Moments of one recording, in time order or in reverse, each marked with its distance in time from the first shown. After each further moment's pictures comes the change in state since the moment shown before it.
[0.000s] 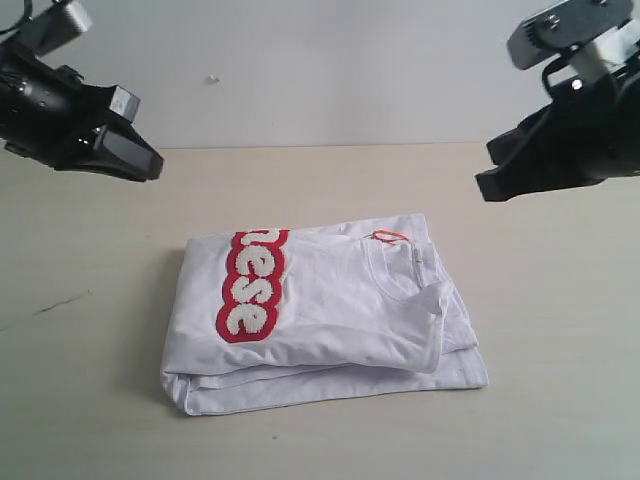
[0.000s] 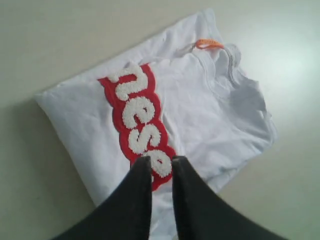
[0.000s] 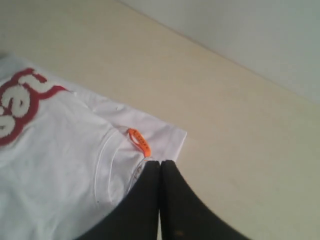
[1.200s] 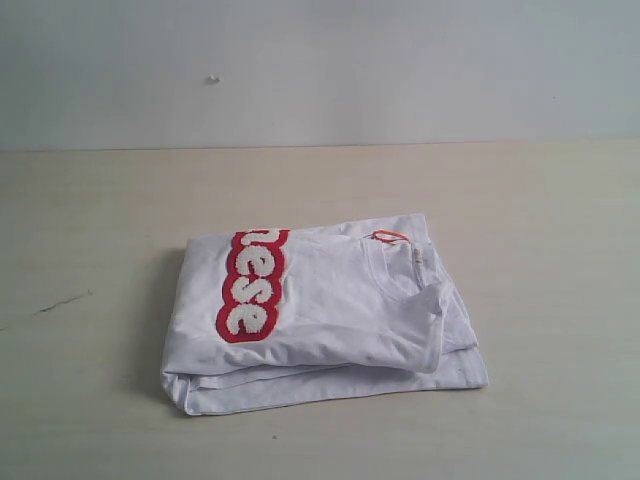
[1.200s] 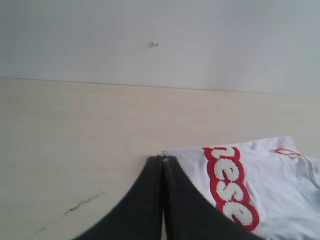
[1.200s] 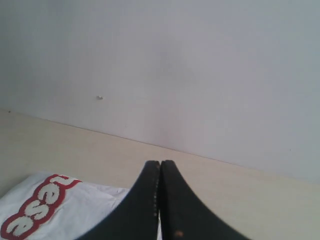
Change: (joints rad) left arm 0.000 -1.032 0.893 -0.085 -0.748 0.044; right arm 0.000 -0.922 0.453 0.004 -0.096 0.193
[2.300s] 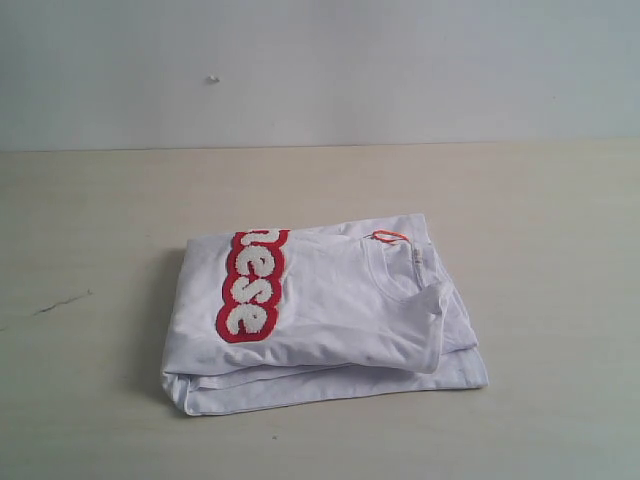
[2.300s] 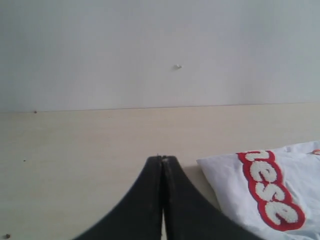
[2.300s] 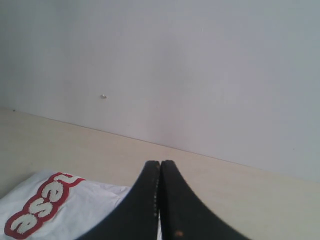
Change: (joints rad) left arm 0.000 -0.361 0.159 0.715 0.018 -0.586; right arm 0.000 -0.008 0.000 0.000 0.016 0.004
